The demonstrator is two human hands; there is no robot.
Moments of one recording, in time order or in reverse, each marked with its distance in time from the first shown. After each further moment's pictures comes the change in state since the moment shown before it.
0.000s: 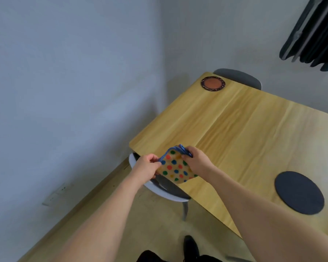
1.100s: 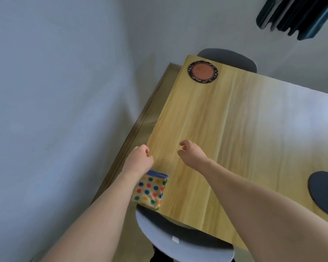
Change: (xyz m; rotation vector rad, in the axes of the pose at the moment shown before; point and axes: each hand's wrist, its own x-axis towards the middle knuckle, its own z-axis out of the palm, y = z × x) left_hand 0.318 0.018 -0.082 0.521 -0.168 0.202; right_hand 0.260 -0.049 0.043 -0.038 0.105 0.435
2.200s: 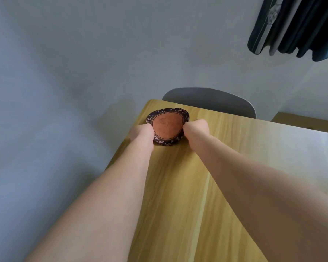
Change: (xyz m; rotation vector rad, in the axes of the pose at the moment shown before) left_hand 0.383 0.315 0.076 -0.934 0.361 -0.462; right_hand 0.365 0.035 -0.262 0.698 0.342 0.120
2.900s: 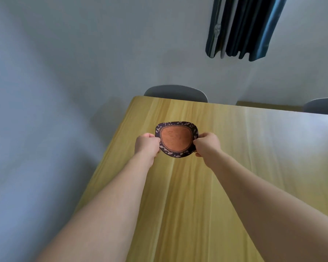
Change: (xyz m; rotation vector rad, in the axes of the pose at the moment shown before) left_hand -0.217 -0.064 -0.103 0.289 -0.315 0.268; right_hand -0.206 0.078 -0.147 -0.067 0.121 -0.001
